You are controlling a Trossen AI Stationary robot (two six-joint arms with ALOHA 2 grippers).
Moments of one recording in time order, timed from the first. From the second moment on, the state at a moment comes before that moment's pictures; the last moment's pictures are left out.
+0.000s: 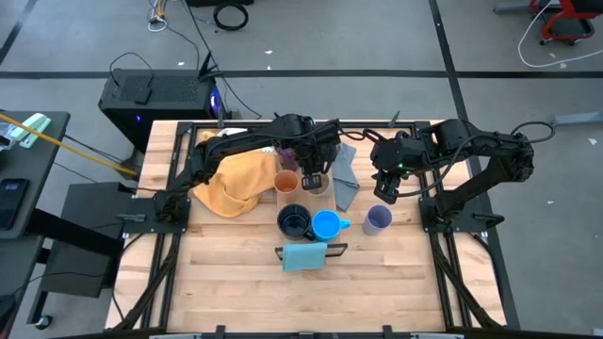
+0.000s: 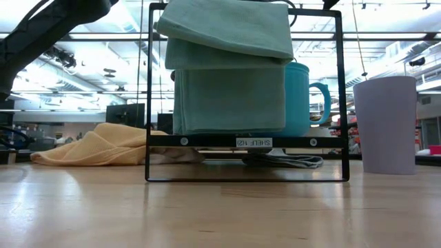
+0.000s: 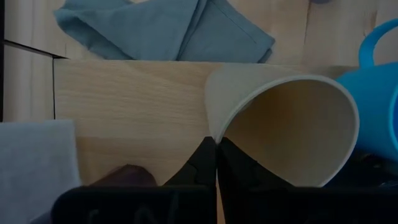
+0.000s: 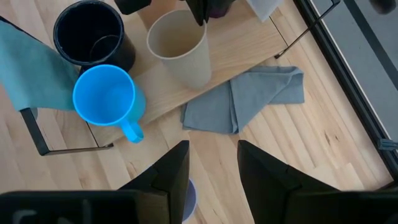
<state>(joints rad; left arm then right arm) 0.23 2.26 2.35 -1.32 0.05 0.14 0.11 1.35 1.72 -1.52 0.26 0.49</state>
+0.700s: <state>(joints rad) 0.23 2.26 2.35 -1.33 0.05 0.15 0.11 1.35 1.72 -1.52 0.26 0.49</state>
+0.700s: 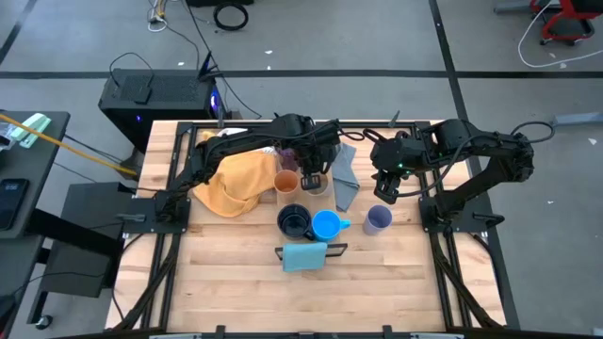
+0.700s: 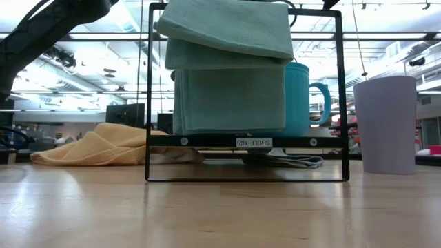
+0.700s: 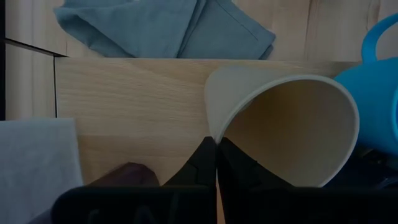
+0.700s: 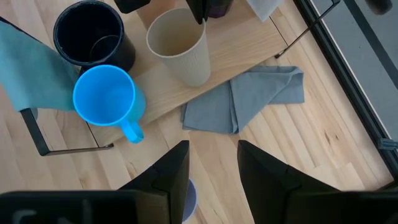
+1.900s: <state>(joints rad) 0.23 2.29 2.36 -1.33 0.05 0.18 0.11 1.35 1.72 -1.52 0.26 0.48</state>
